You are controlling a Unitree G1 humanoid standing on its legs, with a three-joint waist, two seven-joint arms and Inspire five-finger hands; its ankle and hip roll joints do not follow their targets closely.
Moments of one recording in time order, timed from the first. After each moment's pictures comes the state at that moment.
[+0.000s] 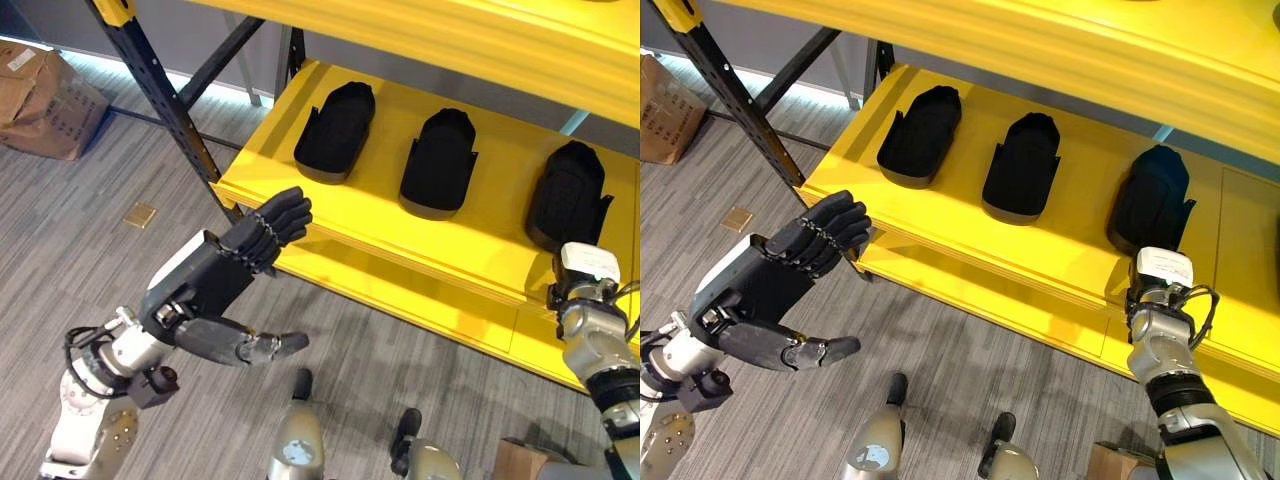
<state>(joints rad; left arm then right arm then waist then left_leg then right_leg) 0.15 0.76 0.09 -0.24 -0.82 -0.46 -0.72 -0.45 -0.74 0.24 0.62 -0.69 0.40 -0.14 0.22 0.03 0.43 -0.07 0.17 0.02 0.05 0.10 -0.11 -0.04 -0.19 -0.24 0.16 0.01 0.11</state>
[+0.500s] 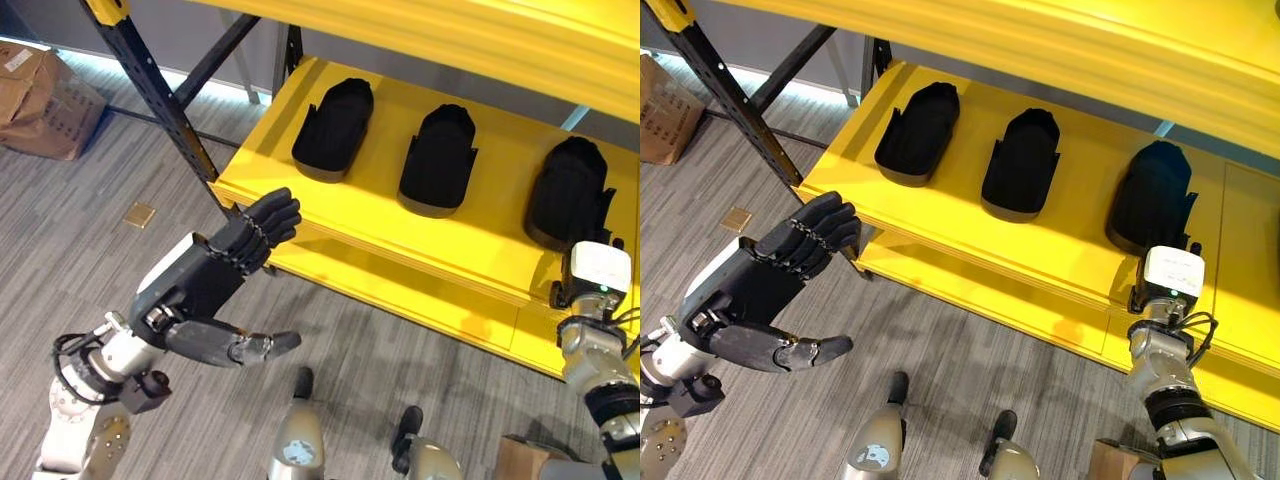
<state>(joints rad) 0.19 0.76 0.12 -0.25 -0.82 -0.46 -0.72 -0.37 -0.74 0.19 0.62 -0.69 0.32 -0.42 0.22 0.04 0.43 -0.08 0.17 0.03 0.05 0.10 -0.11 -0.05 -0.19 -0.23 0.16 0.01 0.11</state>
